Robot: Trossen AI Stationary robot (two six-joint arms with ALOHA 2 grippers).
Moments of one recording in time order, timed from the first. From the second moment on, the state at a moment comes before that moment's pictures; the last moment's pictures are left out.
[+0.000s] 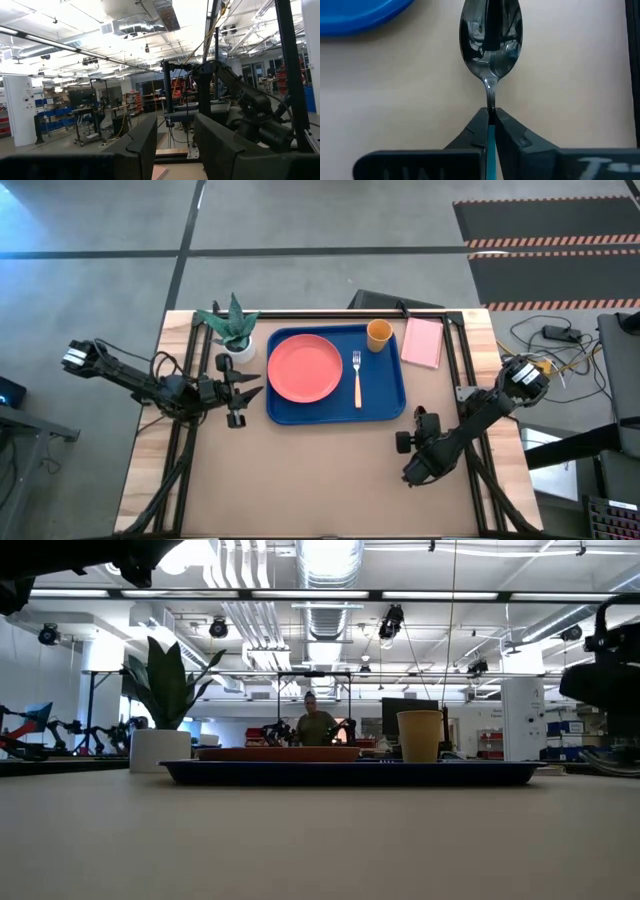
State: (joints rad) left arm -0.32 0.77 0.20 1.01 -0.48 0.34; right arm 0.70 1.69 0.88 -1.11 0.24 2.27
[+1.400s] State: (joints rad) left arm -0.32 0.77 0.20 1.02 -0.48 0.34; right arm 0.33 1.66 1.15 -1.02 0.72 1.73
